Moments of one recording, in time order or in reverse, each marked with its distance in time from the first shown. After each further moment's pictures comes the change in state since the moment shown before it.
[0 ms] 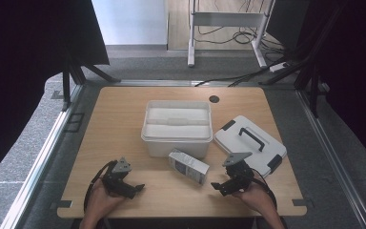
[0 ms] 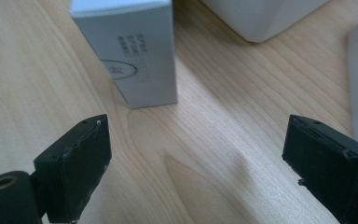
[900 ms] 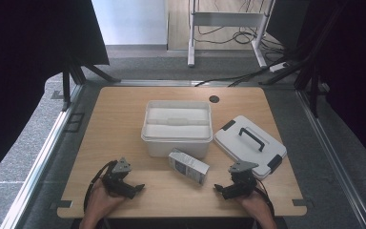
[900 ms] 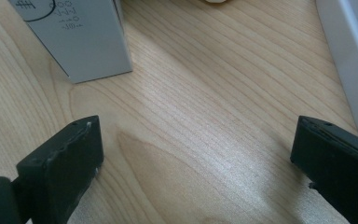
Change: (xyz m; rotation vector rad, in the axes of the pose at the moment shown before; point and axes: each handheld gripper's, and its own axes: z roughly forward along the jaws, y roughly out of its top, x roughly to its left) left arm 0.000 0.000 0.000 0.000 0.000 0.000; right arm -0.008 -0.046 0.023 -0.111 -0.105 0.077
